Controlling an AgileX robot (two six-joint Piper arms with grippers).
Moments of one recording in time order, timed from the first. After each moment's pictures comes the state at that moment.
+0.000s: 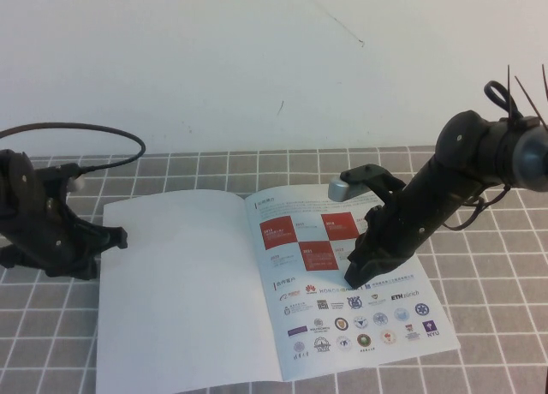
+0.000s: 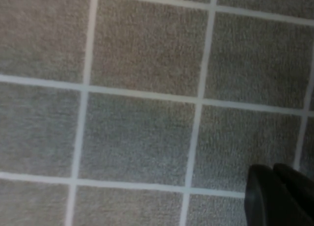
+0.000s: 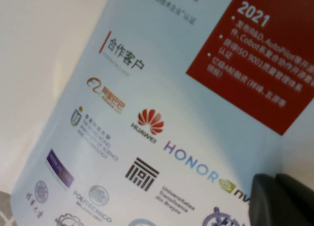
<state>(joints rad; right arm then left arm) 0.36 2.24 -1.57 0.63 0.98 -0.76 -0.02 1.88 -1.16 -0.13 0.59 -0.09</state>
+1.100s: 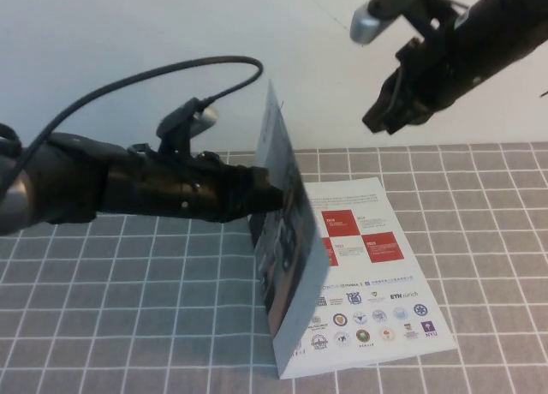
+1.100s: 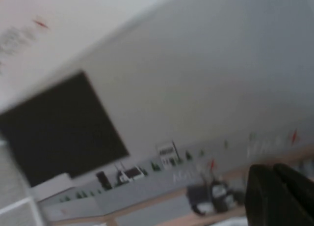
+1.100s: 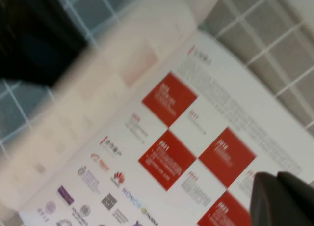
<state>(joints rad) 0.36 1.93 -1.84 0.41 1.08 -0.70 -0.27 1.80 -1.16 -1.40 0.72 0.91</state>
